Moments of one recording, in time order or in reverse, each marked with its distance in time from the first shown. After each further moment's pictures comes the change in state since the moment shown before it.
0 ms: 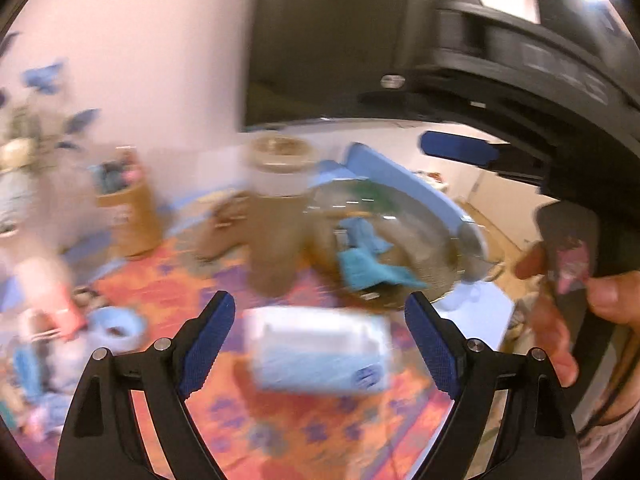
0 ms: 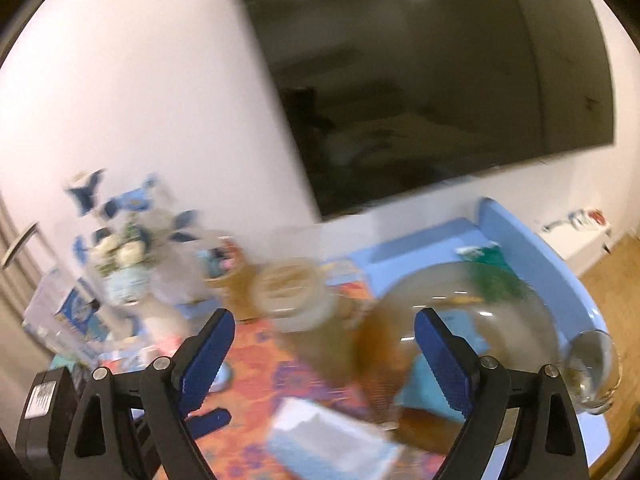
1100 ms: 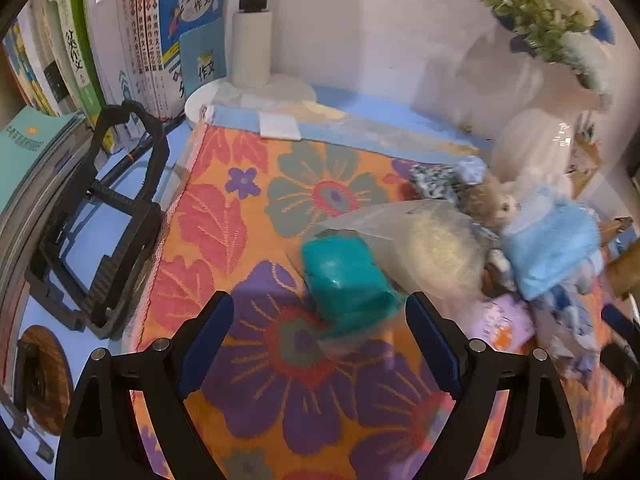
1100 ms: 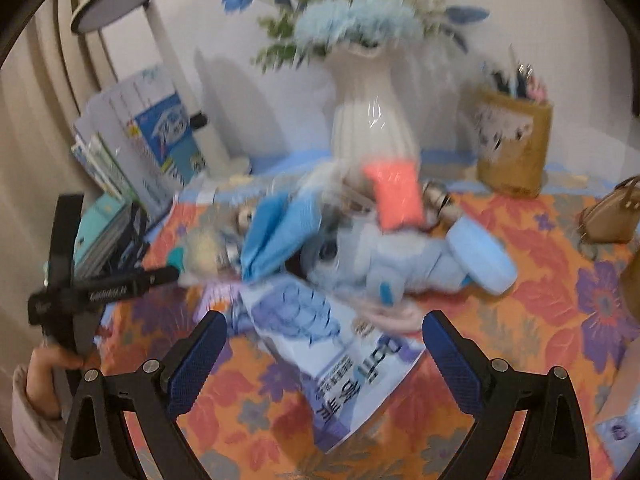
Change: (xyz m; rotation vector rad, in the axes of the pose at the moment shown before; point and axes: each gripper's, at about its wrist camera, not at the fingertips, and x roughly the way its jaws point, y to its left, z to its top) left arm -0.081 0.389 -0.209 -0.589 0.102 0.560; right arm 0.176 0.255 -0.201 -0.325 0.277 0.319
